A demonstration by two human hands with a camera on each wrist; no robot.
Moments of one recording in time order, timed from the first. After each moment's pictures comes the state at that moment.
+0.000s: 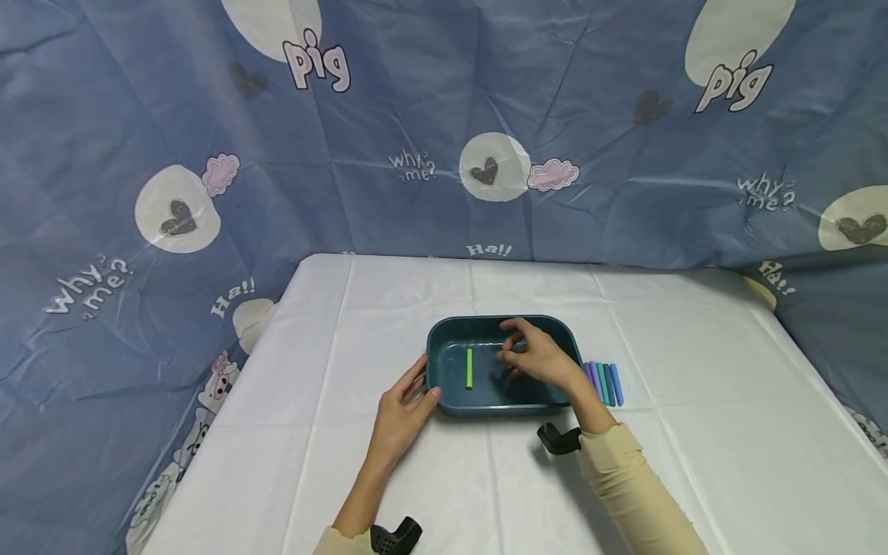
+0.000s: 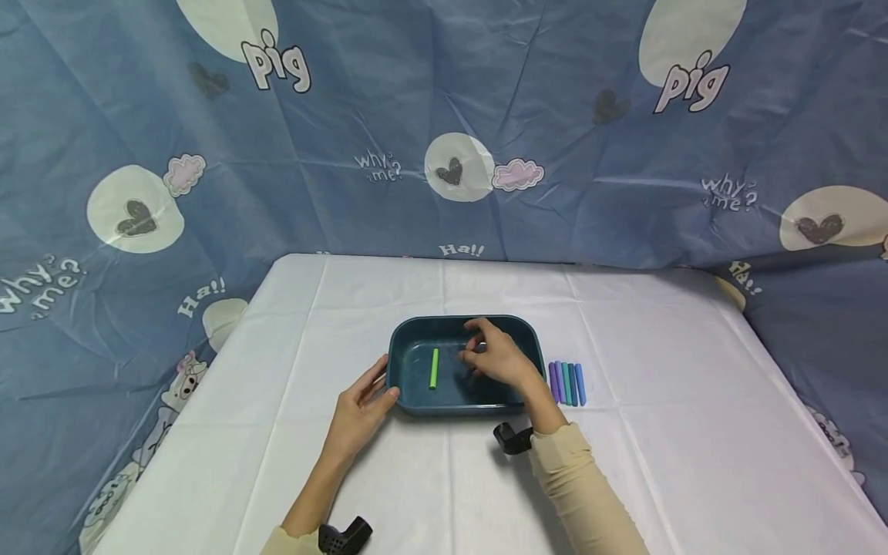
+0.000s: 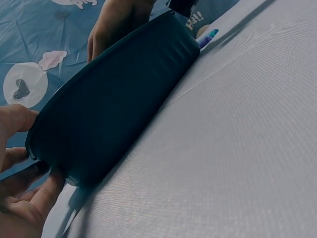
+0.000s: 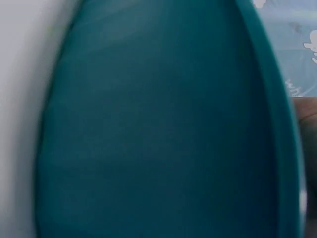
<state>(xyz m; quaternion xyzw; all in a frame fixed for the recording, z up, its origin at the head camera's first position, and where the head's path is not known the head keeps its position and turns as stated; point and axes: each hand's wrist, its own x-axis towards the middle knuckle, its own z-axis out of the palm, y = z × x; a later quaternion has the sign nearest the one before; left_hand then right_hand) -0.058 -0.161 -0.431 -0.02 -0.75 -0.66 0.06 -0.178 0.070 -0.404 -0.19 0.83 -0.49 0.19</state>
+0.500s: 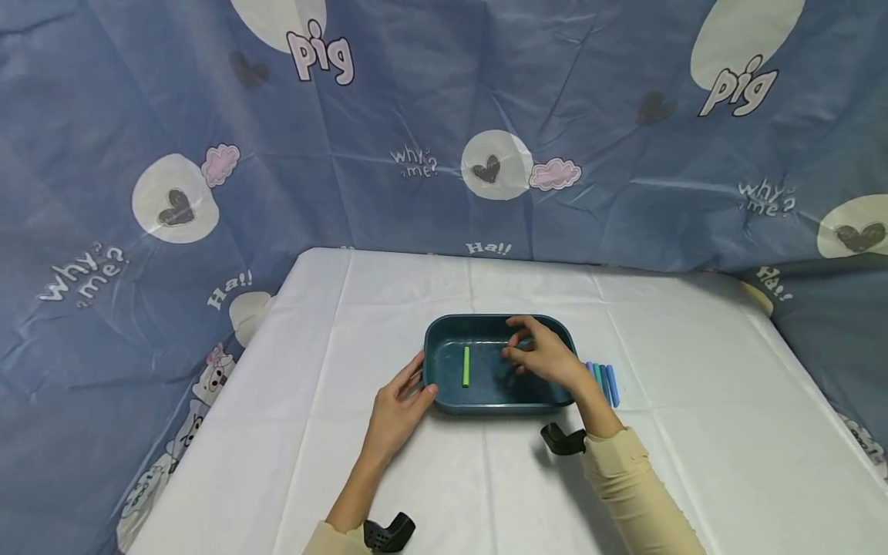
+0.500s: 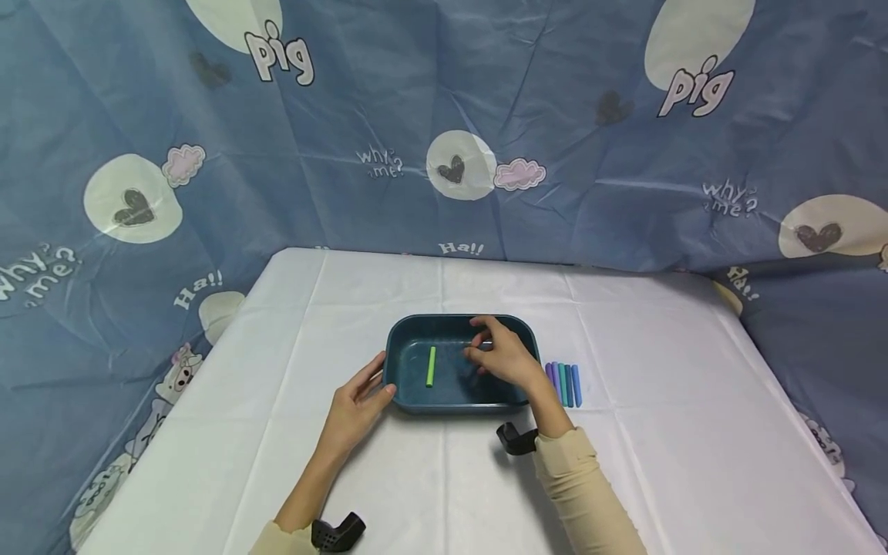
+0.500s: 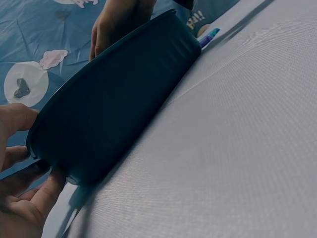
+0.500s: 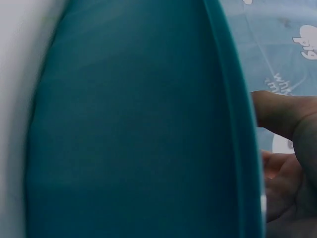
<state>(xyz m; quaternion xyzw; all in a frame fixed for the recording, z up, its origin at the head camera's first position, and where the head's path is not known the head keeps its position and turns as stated) -0.058 -0.164 -0.432 -0.01 -0.76 -0.65 0.06 -0.177 0.079 -0.400 -0.18 0.83 -0.49 0.18</state>
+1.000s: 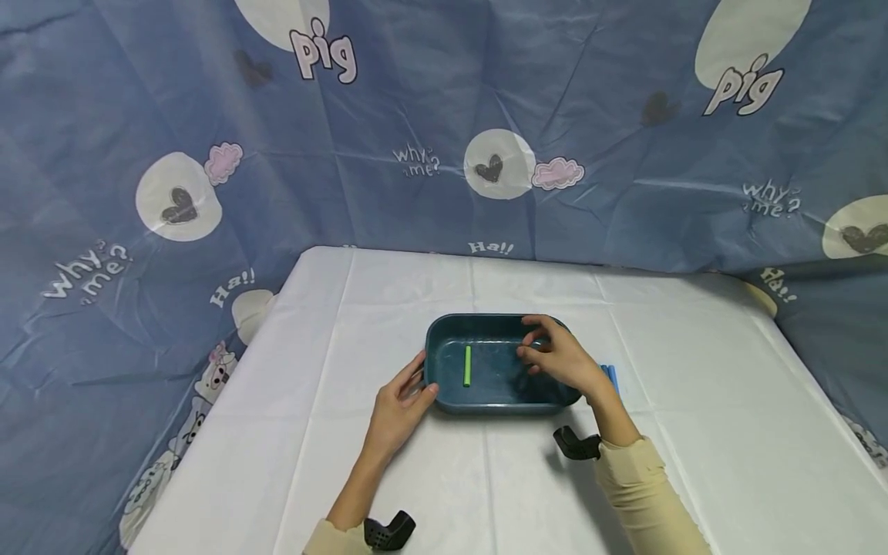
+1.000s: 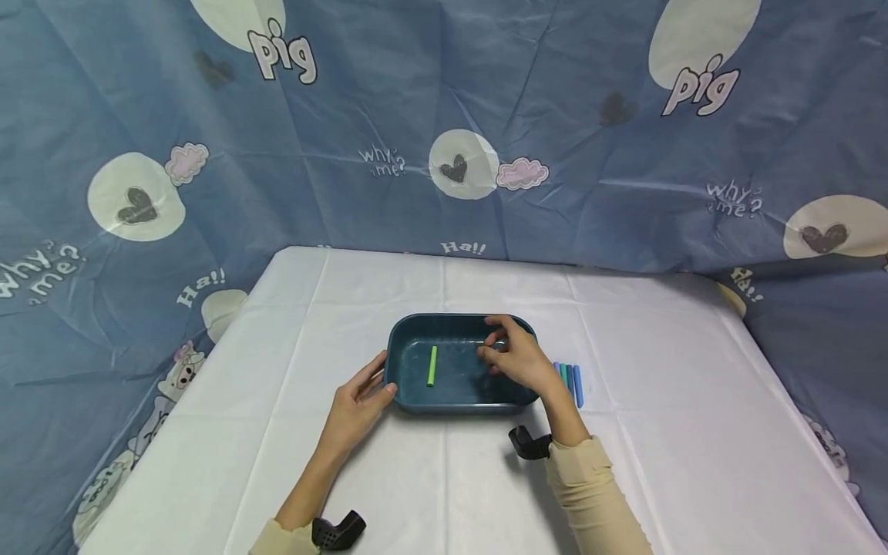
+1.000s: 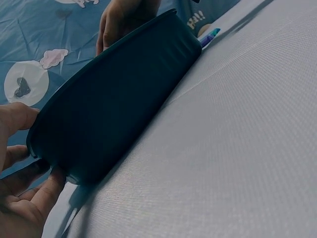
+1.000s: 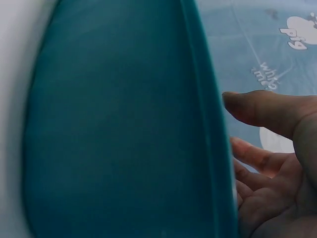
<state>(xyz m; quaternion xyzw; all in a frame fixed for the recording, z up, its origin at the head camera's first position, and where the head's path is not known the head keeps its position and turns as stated) -0.059 -0.166 -0.433 -0.02 -0.76 -0.65 0.06 -0.171 0.096 -0.397 -0.17 0.82 -0.52 0.17</state>
